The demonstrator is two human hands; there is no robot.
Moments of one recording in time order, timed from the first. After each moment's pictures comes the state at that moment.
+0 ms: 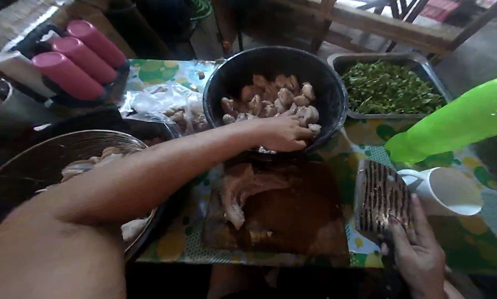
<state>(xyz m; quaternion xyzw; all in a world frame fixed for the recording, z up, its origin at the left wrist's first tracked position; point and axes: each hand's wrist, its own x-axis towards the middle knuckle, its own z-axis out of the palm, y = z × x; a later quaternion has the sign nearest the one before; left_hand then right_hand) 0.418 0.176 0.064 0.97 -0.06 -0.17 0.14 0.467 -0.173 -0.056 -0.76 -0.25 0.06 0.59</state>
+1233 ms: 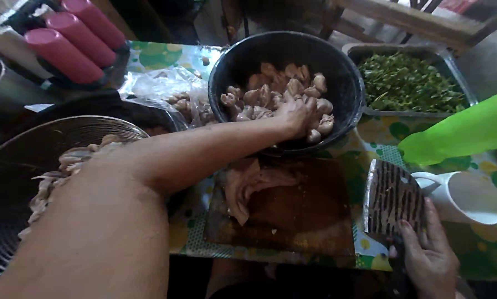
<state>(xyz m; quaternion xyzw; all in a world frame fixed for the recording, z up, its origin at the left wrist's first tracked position) 0.455 0.174 0.028 0.97 0.21 -0.10 0.07 0.469 -0.171 -0.052 -0.79 -0.23 0.07 0.56</state>
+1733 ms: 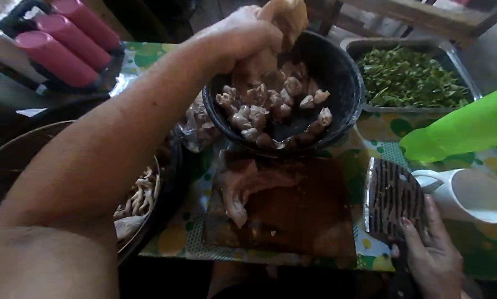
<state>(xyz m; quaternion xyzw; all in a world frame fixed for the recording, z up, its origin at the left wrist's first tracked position) 0.411 0.246 0.143 0.83 0.33 0.09 0.45 0.473 -0.171 -0.053 -0.78 -0.24 0.08 0.57</state>
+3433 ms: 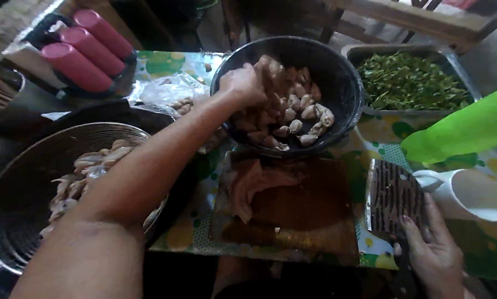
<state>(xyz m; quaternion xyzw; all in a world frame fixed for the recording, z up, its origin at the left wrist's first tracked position) 0.401 0.233 0.103 0.89 0.45 -0.05 0.09 0.476 -0.172 -0.052 -0.80 -0.22 0.09 0.55</state>
